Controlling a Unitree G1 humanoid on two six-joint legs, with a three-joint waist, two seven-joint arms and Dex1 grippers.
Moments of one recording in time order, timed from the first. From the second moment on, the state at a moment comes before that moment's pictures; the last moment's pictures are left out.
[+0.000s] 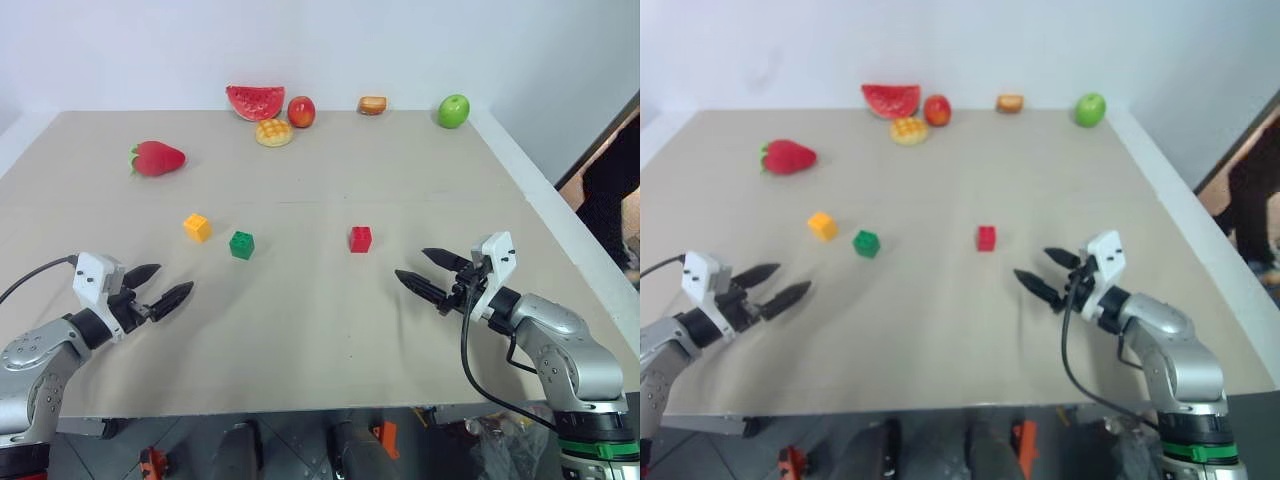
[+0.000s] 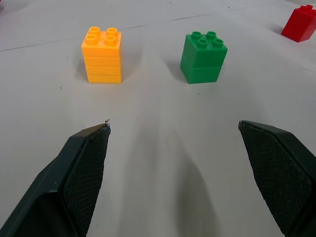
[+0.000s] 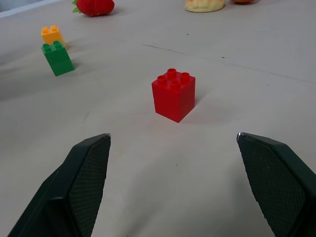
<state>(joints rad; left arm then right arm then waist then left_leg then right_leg) -0.01 0.64 0.35 -0.12 -0.55 0.37 -0.77 -0.19 -0.60 -0.18 -0.16 0.51 0.46 0.76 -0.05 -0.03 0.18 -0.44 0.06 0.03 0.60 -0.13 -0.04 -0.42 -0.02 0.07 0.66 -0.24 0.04</state>
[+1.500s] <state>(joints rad) -0.19 0.59 0.03 -0.19 -0.48 0.15 -1.08 -0.37 -0.26 0.08 -0.10 0.14 0.53 0.32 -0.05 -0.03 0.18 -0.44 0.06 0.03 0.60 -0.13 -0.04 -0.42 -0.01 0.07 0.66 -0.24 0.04</state>
